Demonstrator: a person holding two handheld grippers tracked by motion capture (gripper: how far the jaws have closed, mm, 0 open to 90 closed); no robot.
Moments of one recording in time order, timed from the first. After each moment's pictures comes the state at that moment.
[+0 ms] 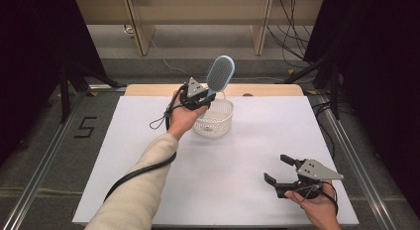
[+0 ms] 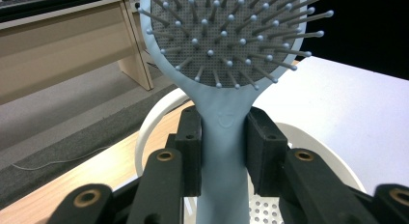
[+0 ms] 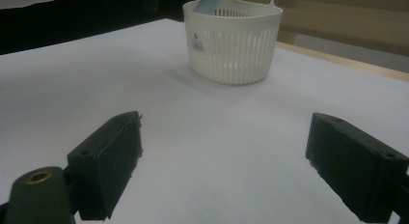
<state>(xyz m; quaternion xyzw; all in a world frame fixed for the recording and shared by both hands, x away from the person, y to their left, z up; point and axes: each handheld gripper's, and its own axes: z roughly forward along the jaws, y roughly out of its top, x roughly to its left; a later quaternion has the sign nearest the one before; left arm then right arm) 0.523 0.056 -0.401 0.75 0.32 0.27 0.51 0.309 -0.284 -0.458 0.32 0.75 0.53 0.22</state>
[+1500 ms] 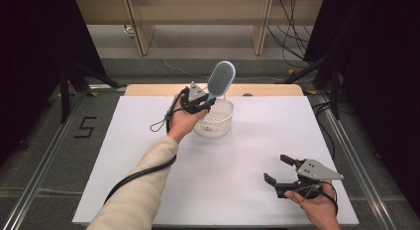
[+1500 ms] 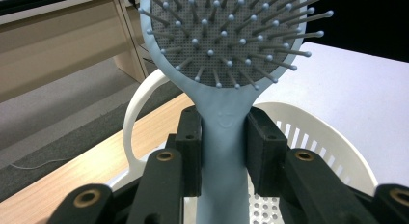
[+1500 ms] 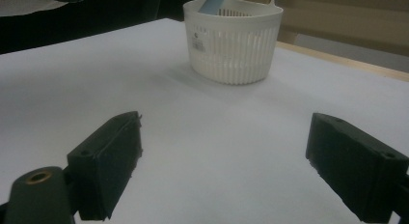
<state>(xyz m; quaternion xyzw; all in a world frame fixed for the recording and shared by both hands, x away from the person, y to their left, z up) 0.521 0.056 -0.414 0.76 0.31 0.27 0.50 0.309 -0.284 -0.459 0.32 0.75 0.53 0.22</state>
